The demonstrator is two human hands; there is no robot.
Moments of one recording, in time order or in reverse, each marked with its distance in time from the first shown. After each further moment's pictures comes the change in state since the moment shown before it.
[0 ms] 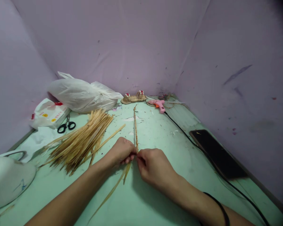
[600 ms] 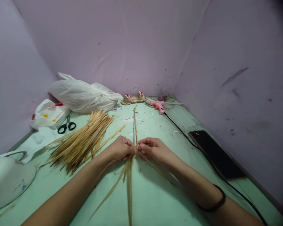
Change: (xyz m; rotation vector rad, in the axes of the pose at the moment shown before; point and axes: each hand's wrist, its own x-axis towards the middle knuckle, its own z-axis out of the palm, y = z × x) left_hand 0.000 0.003 -0.010 -0.088 -0.120 0.085; right_hand 0.026 0.017 -0.007 0.938 -0.120 0.400
